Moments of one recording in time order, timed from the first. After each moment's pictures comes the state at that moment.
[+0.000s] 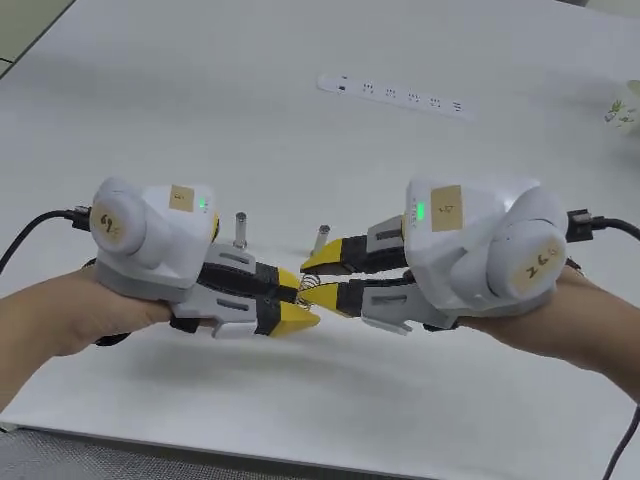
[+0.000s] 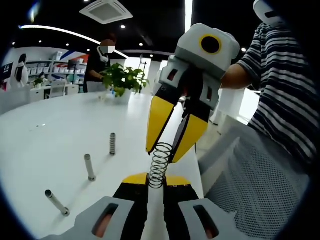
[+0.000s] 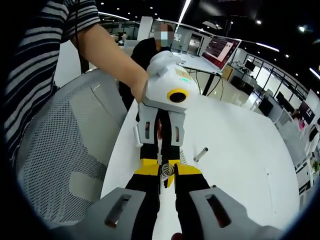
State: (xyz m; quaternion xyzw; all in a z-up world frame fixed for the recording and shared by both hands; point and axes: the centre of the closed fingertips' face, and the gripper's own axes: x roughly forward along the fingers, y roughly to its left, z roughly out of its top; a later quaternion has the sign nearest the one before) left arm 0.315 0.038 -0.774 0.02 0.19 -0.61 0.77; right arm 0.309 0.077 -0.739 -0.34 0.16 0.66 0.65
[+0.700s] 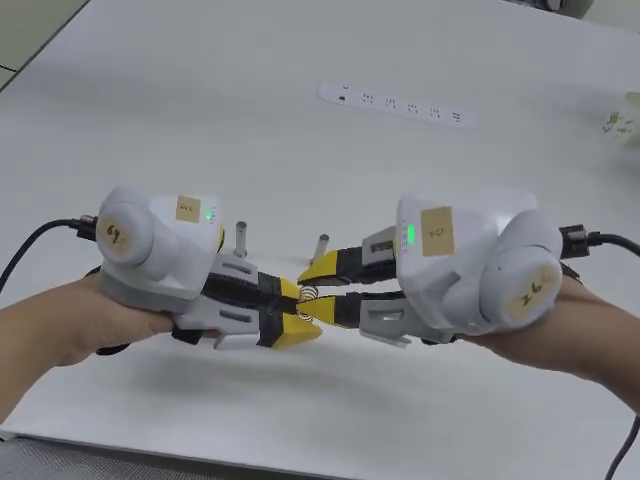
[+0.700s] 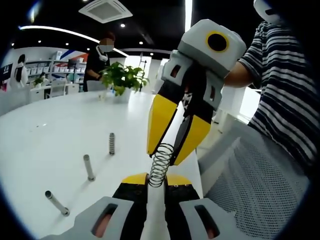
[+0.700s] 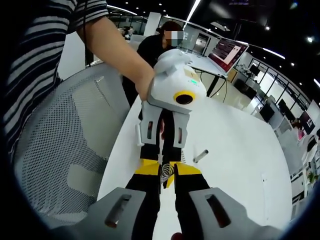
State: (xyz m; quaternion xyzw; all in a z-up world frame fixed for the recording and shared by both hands) left arm 0.311 0.036 -0.773 0.03 0.19 -0.61 0.77; right arm 0.304 0.077 -0.737 -0.37 0.15 0.66 0.64
